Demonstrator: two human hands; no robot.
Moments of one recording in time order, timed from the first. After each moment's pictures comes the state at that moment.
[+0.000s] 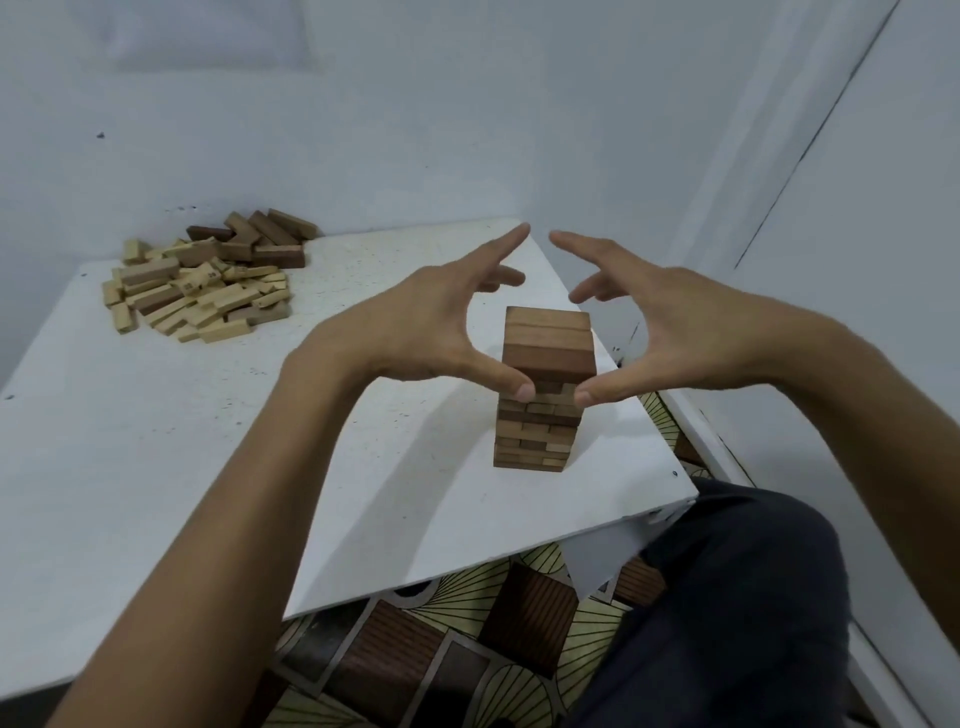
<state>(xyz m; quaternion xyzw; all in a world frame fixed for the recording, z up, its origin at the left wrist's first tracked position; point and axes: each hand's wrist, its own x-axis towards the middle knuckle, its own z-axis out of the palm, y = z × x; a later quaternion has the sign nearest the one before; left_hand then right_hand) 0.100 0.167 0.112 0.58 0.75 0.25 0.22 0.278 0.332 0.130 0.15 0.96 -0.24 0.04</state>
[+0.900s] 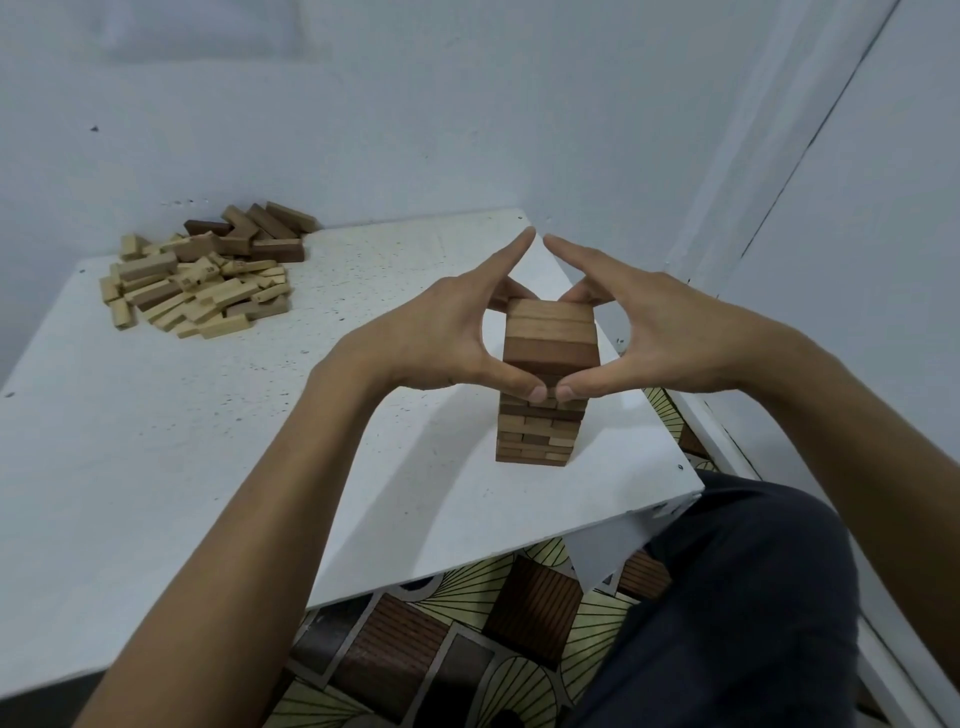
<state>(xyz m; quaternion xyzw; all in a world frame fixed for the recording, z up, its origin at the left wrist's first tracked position) 0.098 0.178 0.088 0.58 0.73 0.29 0.23 0.267 0.330 0.109 0.14 0.95 -0.29 0.00</state>
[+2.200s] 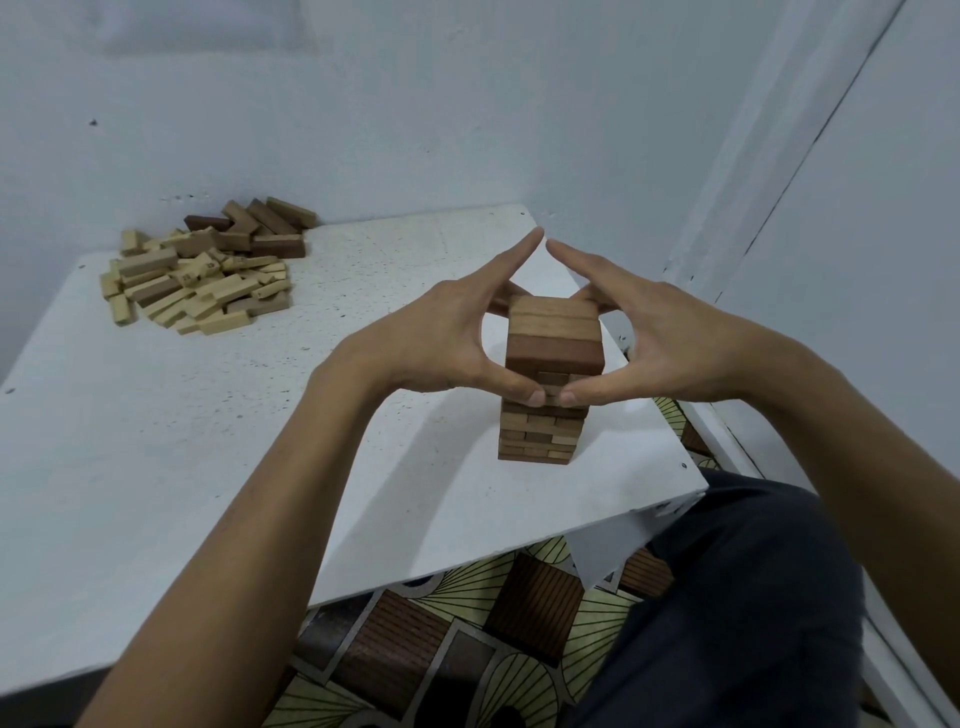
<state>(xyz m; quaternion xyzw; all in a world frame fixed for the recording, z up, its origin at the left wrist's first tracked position) 0.099 0.176 0.084 0.58 0.72 0.29 0.24 0.268 0.333 0.096 0.12 0.94 -0.31 0.00</state>
